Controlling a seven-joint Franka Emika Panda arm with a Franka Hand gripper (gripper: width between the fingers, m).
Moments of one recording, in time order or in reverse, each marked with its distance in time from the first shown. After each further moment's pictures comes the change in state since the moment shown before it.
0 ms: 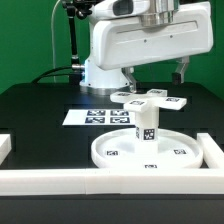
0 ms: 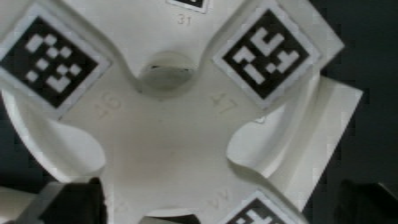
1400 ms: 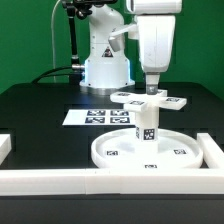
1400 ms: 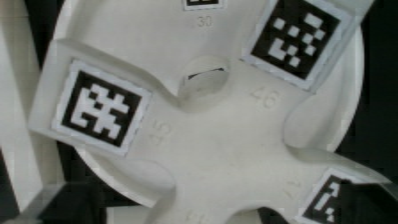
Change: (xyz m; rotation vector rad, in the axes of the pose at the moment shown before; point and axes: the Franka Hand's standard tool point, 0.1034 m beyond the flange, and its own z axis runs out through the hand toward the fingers) arm -0.003 0.014 -0.001 -0.057 -0.084 -1.139
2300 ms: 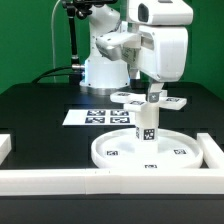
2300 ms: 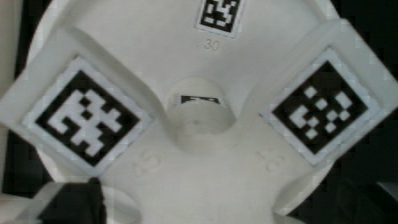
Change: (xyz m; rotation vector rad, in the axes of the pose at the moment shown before) arm -0.009 -0.005 0.015 0.024 -0.032 -0.303
